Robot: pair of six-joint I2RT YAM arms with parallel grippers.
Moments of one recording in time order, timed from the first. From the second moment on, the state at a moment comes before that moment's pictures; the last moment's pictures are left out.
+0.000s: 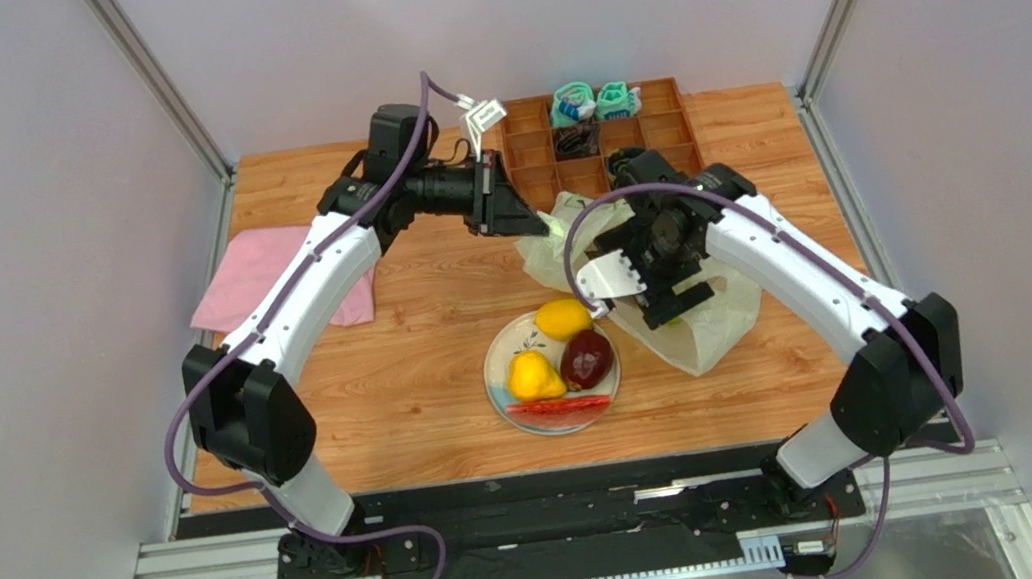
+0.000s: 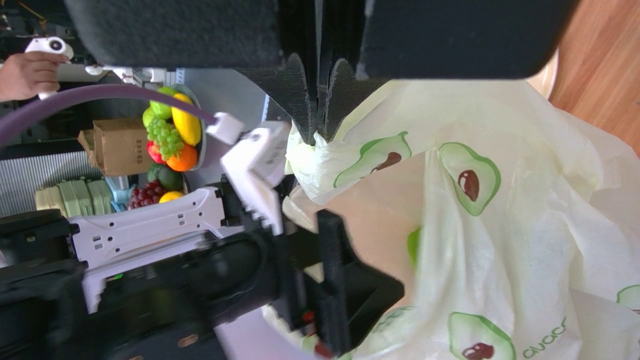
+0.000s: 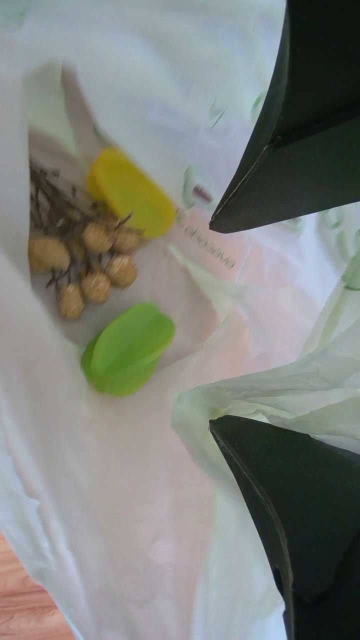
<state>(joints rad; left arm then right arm) -0.48 1.69 1.61 -0.46 1.00 -0.32 0.50 1.51 1.38 -1.17 -0.04 -1.48</state>
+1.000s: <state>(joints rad) -0.49 1.66 1.61 -0.47 1.00 -0.31 0.56 1.47 1.41 -1.27 -0.23 -1.47</state>
